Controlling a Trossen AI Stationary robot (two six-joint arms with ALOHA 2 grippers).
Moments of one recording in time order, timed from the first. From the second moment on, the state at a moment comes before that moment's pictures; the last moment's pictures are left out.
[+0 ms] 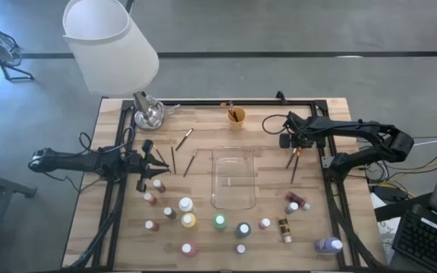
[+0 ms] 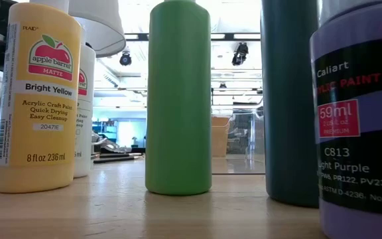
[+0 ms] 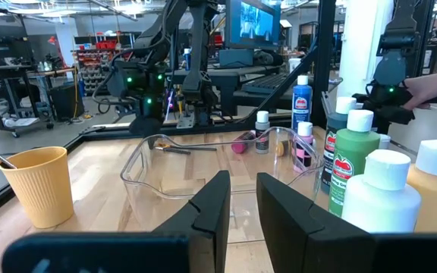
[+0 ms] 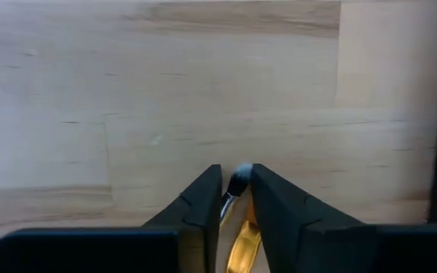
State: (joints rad) left arm -0.08 0.15 0.01 0.11 0.00 0.04; right arm -0.69 1.33 0.54 -0.67 0.16 0.92
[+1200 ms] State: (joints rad) left arm -0.08 0.15 0.01 0.11 0.00 0.04; right arm -0.68 1.33 0.62 -0.14 -0.15 0.60
